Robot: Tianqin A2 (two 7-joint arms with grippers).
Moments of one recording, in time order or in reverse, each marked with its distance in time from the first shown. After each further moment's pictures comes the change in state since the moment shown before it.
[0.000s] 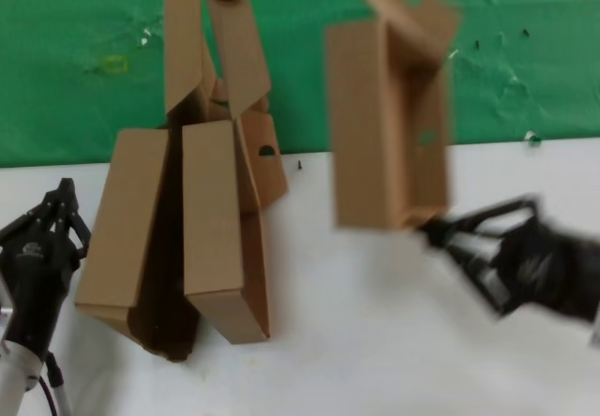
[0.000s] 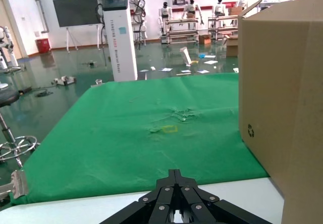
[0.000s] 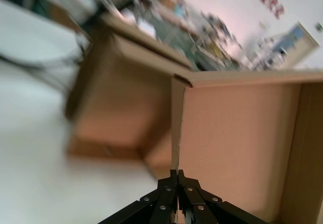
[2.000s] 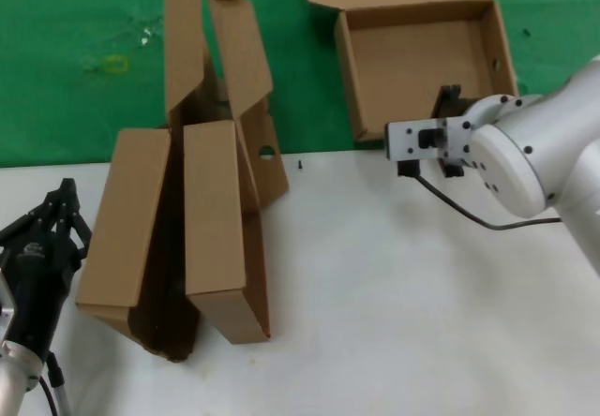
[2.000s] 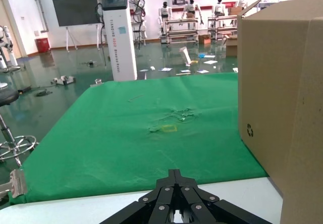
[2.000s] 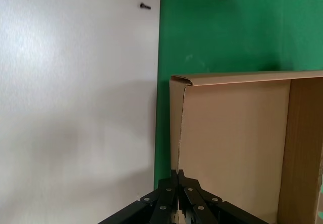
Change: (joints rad) left arm 0.000 0.000 0.000 0.000 0.000 0.000 0.000; right arm 1.045 -0.549 -0.668 -0.631 -1.574 -0.467 0.784
